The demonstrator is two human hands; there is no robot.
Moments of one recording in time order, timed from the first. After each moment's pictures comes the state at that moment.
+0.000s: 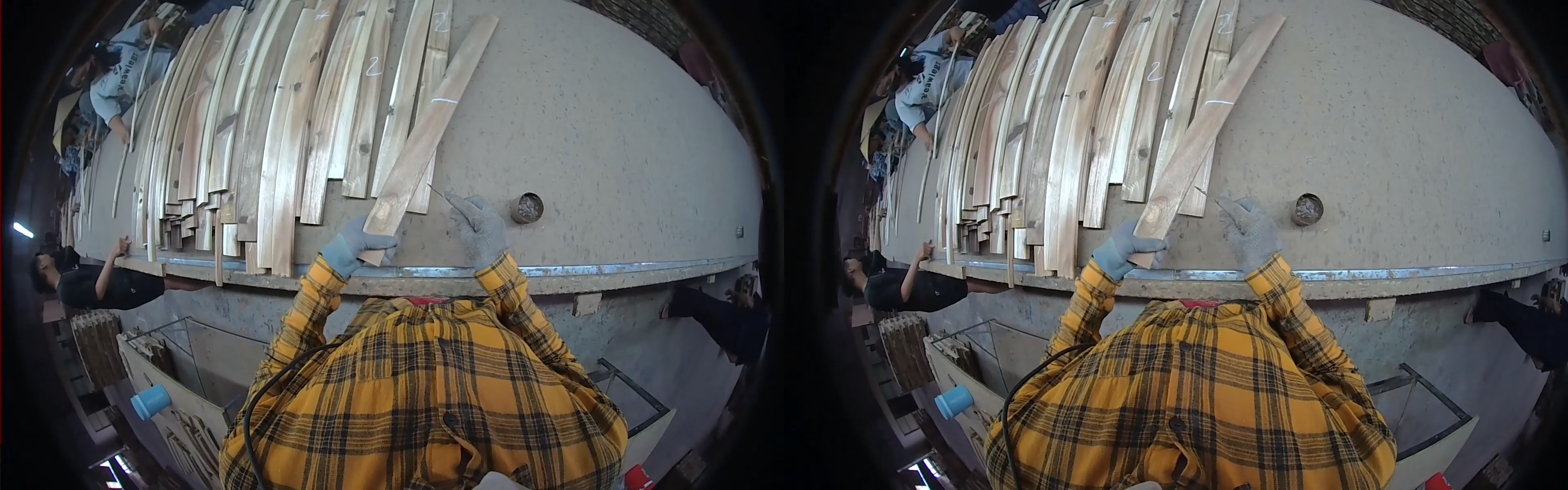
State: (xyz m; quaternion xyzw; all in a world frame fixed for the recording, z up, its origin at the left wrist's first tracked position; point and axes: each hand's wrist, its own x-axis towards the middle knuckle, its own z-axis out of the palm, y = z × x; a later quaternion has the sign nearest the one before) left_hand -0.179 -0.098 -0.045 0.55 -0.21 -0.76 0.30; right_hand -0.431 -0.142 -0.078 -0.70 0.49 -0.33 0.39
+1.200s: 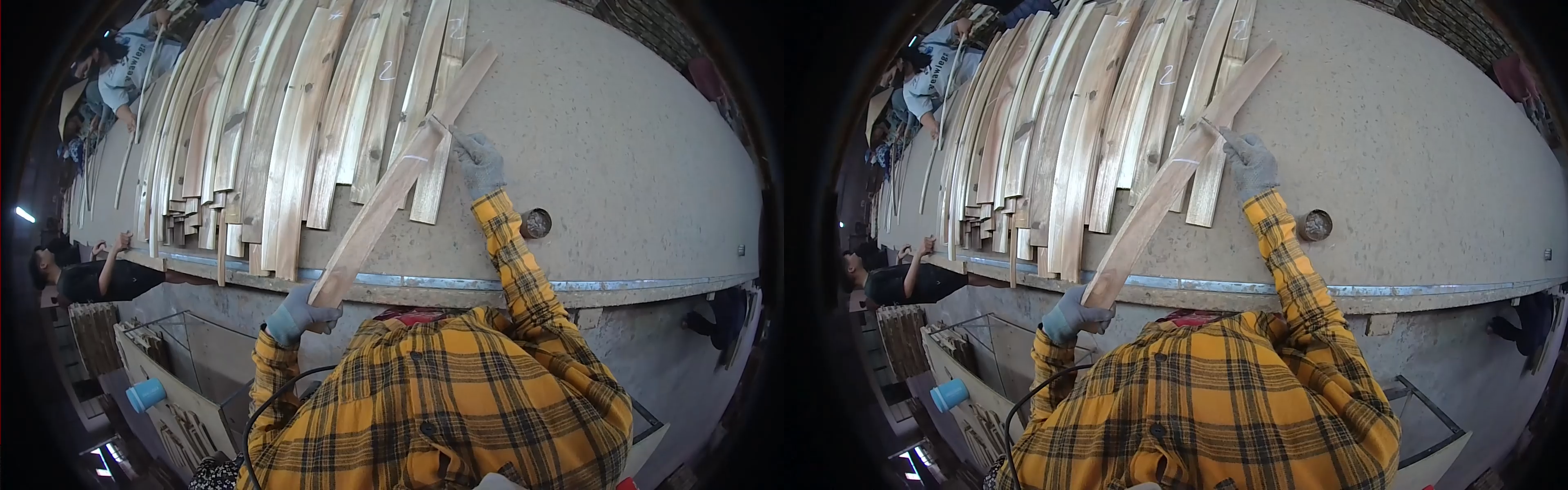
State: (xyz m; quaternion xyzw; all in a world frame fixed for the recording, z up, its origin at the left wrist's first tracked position) left_hand -0.155 -0.001 0.052 0.70 -0.24 -0.65 0.16; right_hand -0.410 -0.261 -0.101 -0.68 0.50 -0.43 0.33
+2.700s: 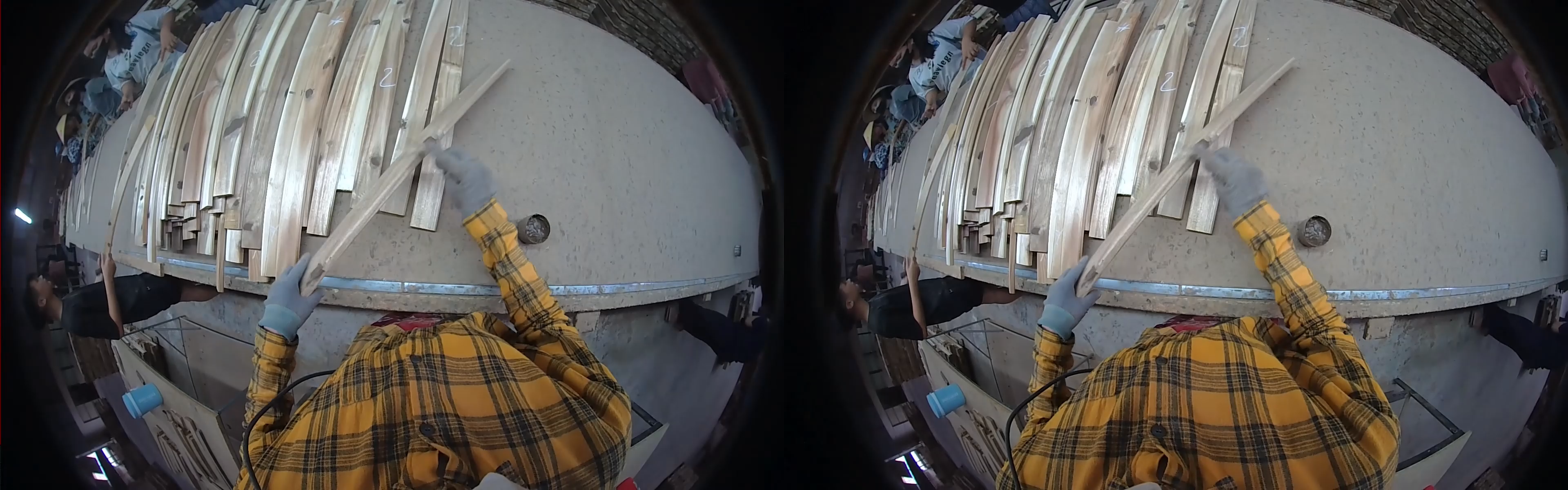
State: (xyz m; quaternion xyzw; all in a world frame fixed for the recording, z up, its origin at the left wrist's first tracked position) left_hand -0.134 -0.004 0.029 0.81 -0.53 -0.26 0.05; right_hand -0.401 -0.248 -0.078 -0.82 0.43 -0.30 0.24
